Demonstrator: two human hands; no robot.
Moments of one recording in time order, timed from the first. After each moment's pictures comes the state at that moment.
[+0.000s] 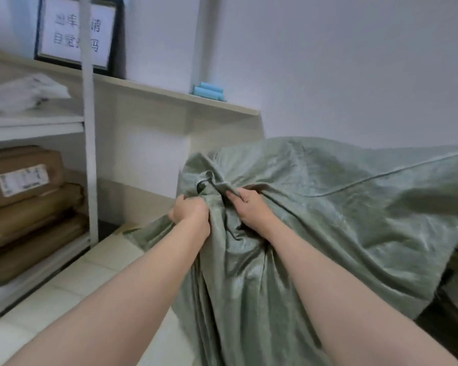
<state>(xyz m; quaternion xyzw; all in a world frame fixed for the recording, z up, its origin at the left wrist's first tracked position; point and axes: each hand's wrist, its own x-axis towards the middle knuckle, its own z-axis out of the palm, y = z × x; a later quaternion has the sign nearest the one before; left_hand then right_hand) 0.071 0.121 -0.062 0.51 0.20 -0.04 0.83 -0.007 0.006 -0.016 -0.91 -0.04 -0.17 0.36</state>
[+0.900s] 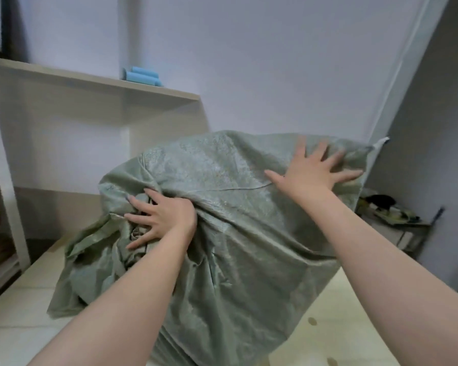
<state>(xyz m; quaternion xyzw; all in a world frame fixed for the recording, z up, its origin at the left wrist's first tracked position) -0.002 0.094 -0.054 0.87 0.15 0.03 0.46 -0.149 -0.041 0.055 -0.86 0.46 -0.22 -0.08</state>
